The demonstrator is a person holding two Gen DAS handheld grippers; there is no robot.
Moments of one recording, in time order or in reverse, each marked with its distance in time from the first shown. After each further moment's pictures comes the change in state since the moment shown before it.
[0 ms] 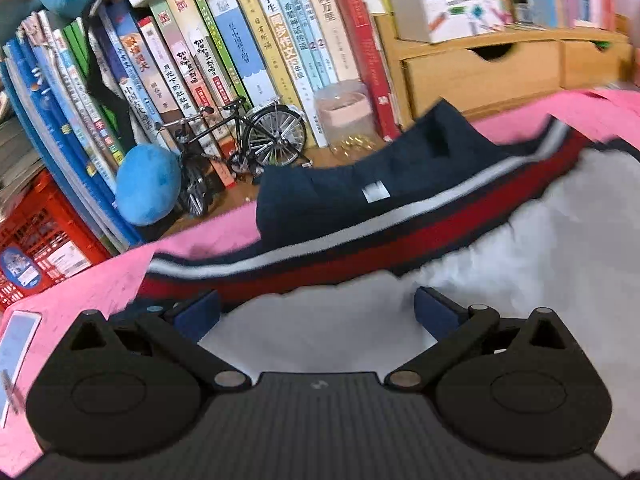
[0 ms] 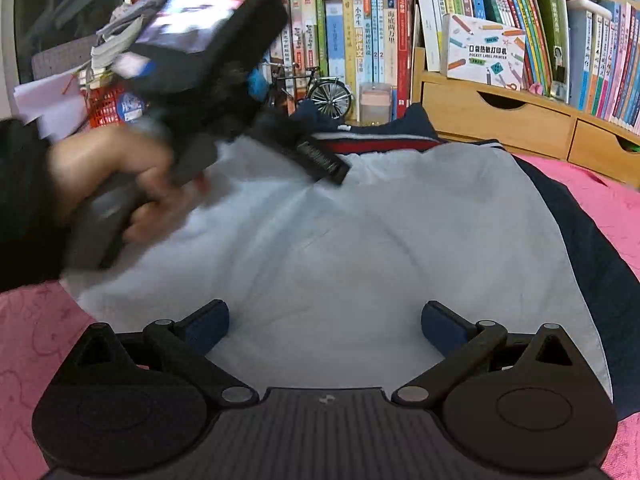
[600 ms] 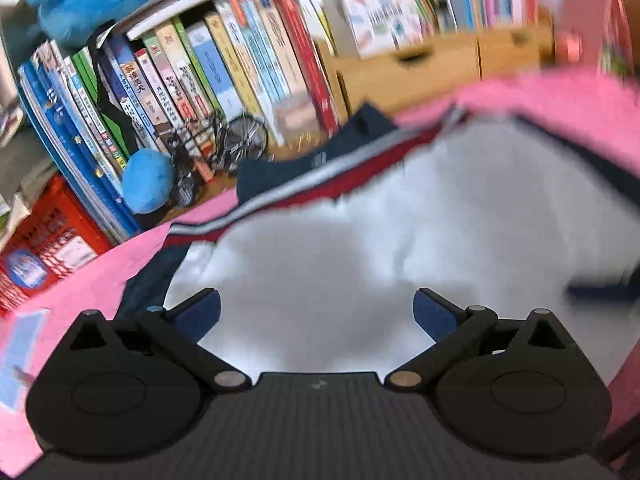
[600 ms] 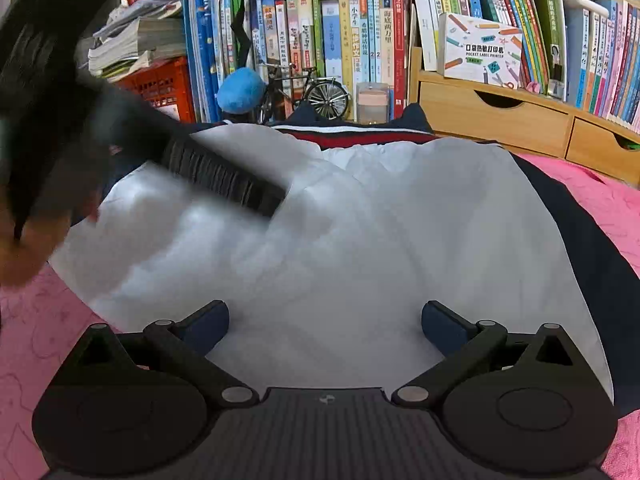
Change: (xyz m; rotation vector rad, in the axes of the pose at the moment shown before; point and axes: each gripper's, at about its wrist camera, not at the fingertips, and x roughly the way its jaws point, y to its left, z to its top) left arm -0.090 -0.009 -0.052 0.151 -0.016 -0.096; right arm -0.003 0.002 -0.001 0.008 -0.003 -0.001
